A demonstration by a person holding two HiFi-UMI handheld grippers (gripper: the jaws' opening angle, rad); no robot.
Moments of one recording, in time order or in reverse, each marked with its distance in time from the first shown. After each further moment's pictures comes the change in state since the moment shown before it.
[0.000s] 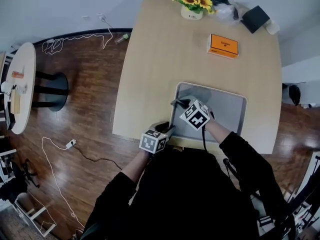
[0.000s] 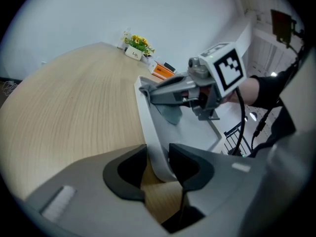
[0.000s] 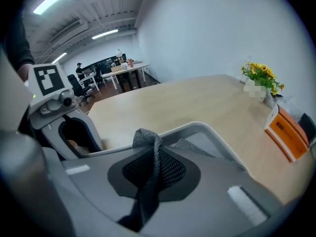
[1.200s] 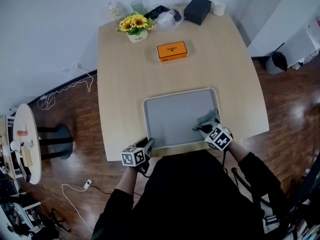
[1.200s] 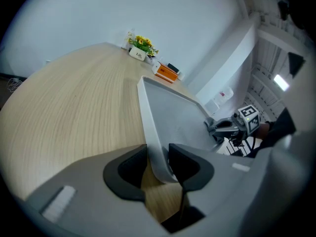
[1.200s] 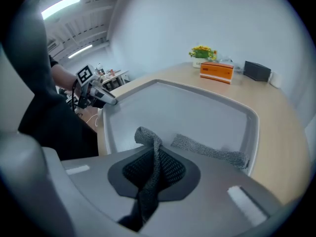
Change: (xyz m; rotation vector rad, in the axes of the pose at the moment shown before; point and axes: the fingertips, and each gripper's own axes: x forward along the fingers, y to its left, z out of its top) left arm 0.009 0.007 -0.002 -0.040 -0.018 0.037; right arm -0.143 -0.003 -0.223 0.323 -0.047 -0.081
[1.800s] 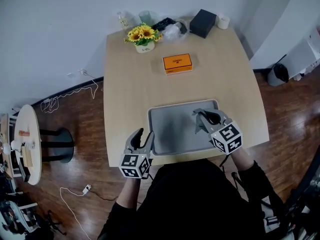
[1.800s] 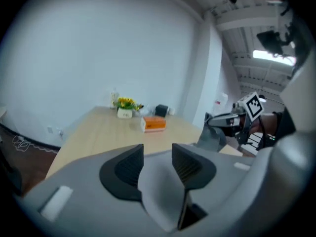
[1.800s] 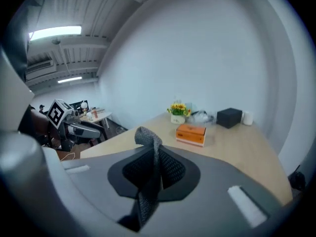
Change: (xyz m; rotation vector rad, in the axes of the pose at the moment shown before) left arm -0.085 -0.092 0.161 0.353 -0.427 0.137; right arm -0.123 -0.038 0.181 0.078 -0.524 -0.207
